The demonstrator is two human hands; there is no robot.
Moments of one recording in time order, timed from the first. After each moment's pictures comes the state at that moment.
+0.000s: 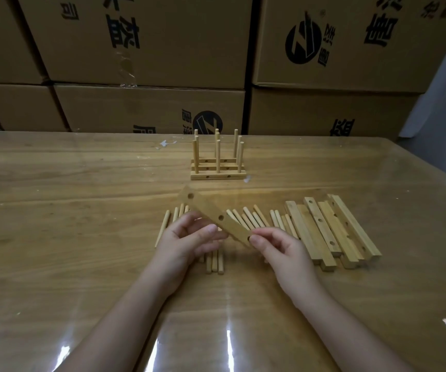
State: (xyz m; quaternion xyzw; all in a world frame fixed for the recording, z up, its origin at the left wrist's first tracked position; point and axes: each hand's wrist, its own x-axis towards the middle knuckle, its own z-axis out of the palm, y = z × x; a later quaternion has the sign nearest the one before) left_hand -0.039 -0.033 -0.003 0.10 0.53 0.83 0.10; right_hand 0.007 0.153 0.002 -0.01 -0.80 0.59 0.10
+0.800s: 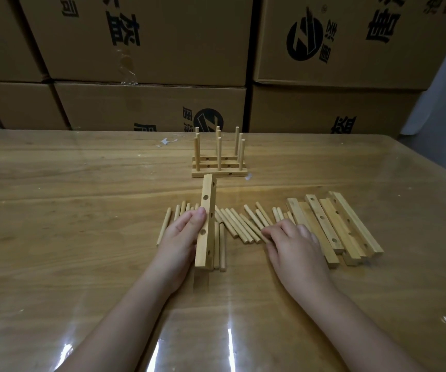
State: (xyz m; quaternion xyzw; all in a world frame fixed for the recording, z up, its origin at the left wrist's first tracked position) left_hand -0.033 -0.036 0.004 0.07 0.58 0.81 0.12; right_hand 0.000 0.169 -0.010 0.05 -0.98 0.10 0.18
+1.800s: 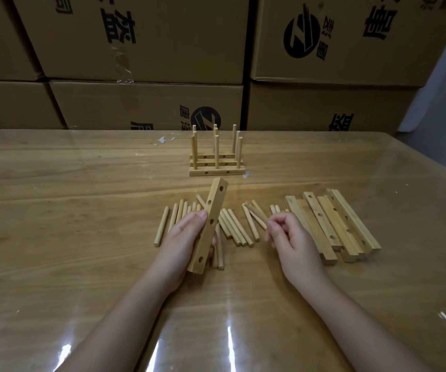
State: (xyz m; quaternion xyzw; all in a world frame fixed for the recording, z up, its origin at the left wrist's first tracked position) left_hand -0.034 -0.033 0.002 0.08 0.65 0.74 0.12; right_hand -0.002 0.167 -0.005 0.02 -0.85 0.50 0.18
